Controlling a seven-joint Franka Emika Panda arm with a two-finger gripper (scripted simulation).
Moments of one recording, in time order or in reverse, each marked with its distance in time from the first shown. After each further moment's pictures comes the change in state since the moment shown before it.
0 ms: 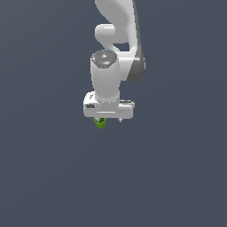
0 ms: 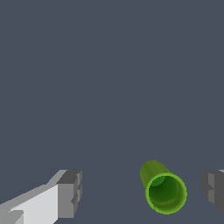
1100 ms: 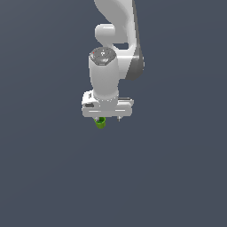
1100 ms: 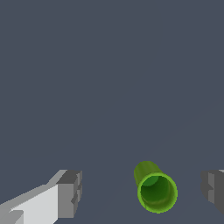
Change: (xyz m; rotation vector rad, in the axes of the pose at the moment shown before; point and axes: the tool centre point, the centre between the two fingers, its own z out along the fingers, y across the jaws) arm -0.002 0.005 -0.005 -0.004 0.006 -0.073
